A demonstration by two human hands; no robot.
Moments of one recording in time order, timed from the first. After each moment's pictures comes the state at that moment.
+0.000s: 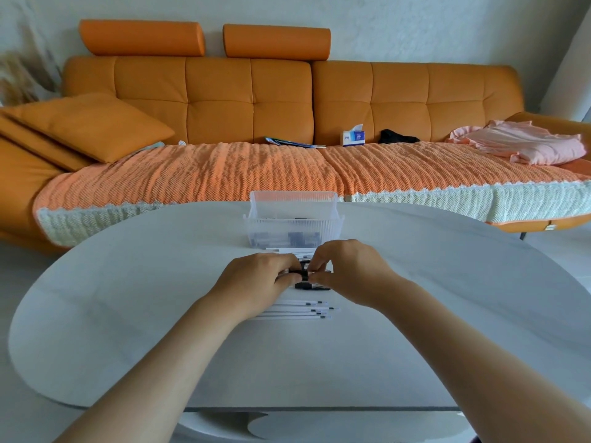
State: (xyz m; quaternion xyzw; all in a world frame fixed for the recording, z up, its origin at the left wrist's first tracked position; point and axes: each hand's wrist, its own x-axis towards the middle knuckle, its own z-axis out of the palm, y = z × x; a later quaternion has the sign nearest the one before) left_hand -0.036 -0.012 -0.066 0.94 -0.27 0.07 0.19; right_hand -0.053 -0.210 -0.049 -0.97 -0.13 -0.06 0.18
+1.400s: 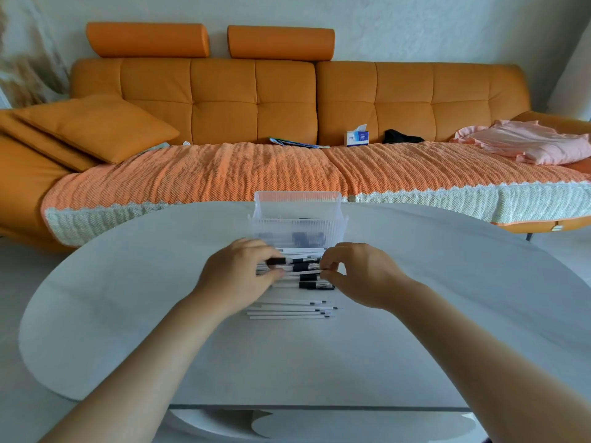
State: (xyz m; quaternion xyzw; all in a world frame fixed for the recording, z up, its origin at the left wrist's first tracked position) left_hand -0.029 0.015 -0.069 0.93 -0.23 0.19 0.20; right_hand -0.050 -0.225 -0.061 -0.97 -0.14 -0.08 0.17
